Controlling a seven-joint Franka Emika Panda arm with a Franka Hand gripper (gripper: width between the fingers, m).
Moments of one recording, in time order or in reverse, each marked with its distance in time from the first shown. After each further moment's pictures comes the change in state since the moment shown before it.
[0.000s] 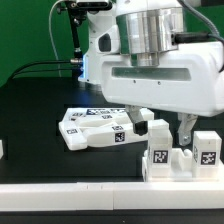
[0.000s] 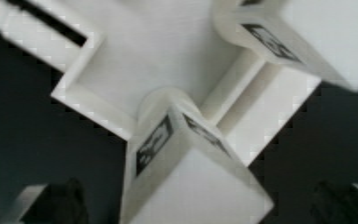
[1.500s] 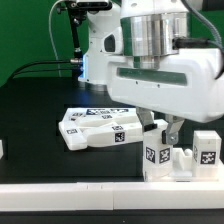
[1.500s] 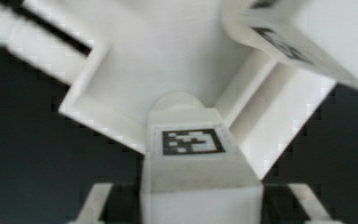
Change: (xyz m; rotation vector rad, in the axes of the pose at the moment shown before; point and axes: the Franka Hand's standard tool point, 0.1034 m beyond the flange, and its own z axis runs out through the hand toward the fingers) arm -0.003 0.004 0.004 -0.015 0.001 0.419
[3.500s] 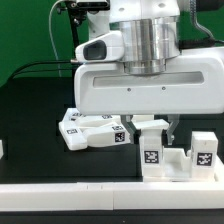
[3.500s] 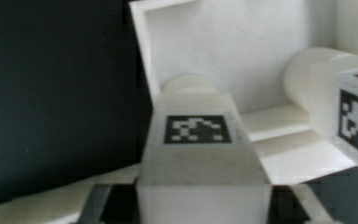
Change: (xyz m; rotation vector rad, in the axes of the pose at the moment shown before) arm 0.012 0.002 0.003 -0.031 -0.012 -0.876
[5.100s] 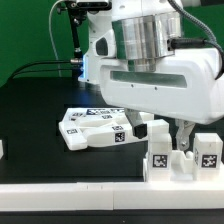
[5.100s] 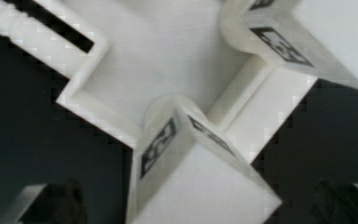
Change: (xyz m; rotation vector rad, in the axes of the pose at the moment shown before) arm 0.004 -0.011 -0.003 0.039 -0.019 0.557
